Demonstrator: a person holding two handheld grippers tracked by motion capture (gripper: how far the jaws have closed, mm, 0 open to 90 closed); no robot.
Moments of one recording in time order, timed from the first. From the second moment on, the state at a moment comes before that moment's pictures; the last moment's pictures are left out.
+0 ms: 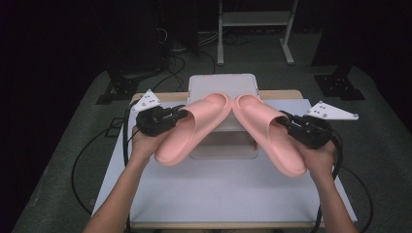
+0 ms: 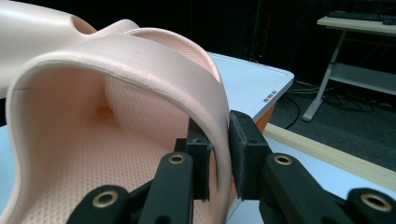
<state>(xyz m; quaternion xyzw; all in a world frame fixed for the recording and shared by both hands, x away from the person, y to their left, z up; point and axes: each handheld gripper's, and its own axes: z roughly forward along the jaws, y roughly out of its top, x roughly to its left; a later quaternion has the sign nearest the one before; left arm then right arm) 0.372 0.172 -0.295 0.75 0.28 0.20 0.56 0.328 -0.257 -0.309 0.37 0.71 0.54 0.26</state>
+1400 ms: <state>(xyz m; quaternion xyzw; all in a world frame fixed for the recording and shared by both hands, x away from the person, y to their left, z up) 0.419 0.169 -0.299 0.74 0.34 0.19 0.55 0.381 -0.239 -0.300 0.41 0.71 0.51 0.26</state>
